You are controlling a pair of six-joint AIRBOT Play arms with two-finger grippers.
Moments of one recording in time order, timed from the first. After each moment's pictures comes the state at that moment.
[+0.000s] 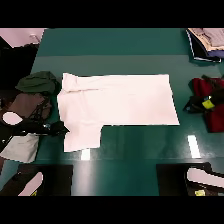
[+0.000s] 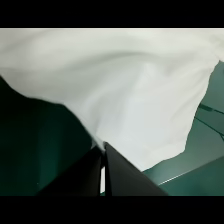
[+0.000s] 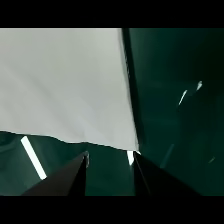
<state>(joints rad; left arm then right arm) 0.12 -0.88 0.49 0.91 -1.14 -1.32 -0.43 -1.34 1.08 -1.19 1.48 1.34</state>
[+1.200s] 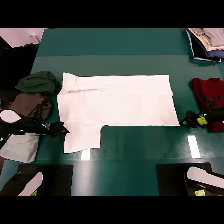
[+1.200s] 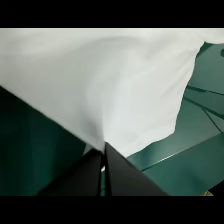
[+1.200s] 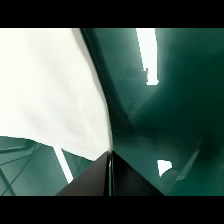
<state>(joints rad) 0.11 -0.88 0.53 0.91 -1.24 -1.31 -0.56 -1.27 0.79 -1.09 1.34 1.17</state>
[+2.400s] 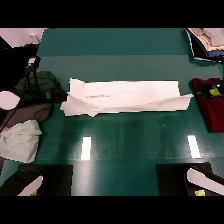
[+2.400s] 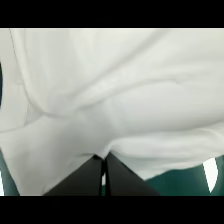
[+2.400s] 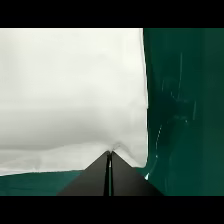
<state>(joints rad) -0.15 -0.93 0.86 1.16 -0.73 -1.46 -0.32 -1.24 1.20 -1.28 1.24 1.41</state>
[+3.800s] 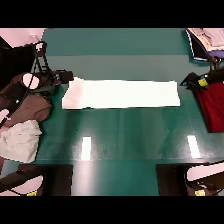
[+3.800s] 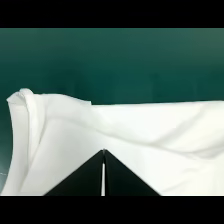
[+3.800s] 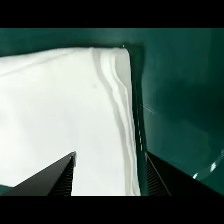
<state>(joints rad) -0.15 -1.25 1.06 1.17 -0.53 -1.48 -0.42 -1.71 1.52 -1.03 1.33 1.32</state>
